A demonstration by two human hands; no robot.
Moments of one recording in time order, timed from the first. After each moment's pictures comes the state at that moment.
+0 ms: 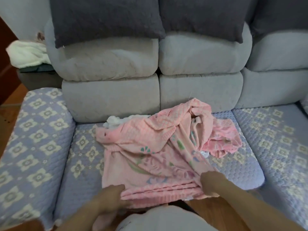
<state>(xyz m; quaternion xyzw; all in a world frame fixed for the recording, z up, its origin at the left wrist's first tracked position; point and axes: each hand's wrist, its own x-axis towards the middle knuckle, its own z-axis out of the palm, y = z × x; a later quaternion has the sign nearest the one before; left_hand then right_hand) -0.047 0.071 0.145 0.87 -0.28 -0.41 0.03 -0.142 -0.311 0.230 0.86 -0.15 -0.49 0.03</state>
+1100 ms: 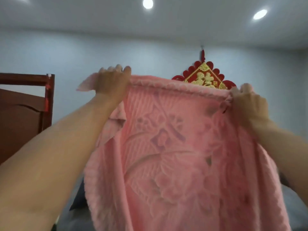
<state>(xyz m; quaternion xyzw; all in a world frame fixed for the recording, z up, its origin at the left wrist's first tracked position) -0.004 -0.113 0.952 0.74 -0.16 0.65 -0.03 -0.130 -0.491 0.894 0.75 -0.16 0.61 0.20</state>
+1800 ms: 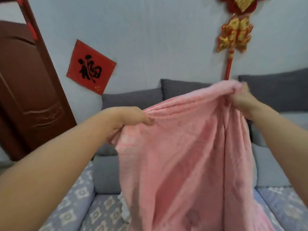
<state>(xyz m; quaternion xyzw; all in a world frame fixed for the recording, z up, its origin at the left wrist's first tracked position) 0.074 -0.127 0.670 0.93 -0.12 -0.19 0.28 0.059 -0.526 0.629 0.86 -0.20 0.26 -0.40</state>
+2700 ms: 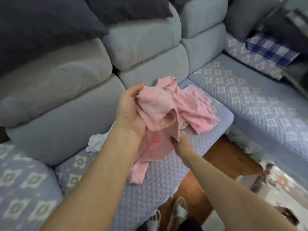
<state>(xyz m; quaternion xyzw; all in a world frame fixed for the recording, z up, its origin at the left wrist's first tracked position) 0.104 -0.052 0.404 0.31 0.00 -0.63 0.71 -0.069 -0.124 0.236 0.58 -0.56 0.11 -0.59</state>
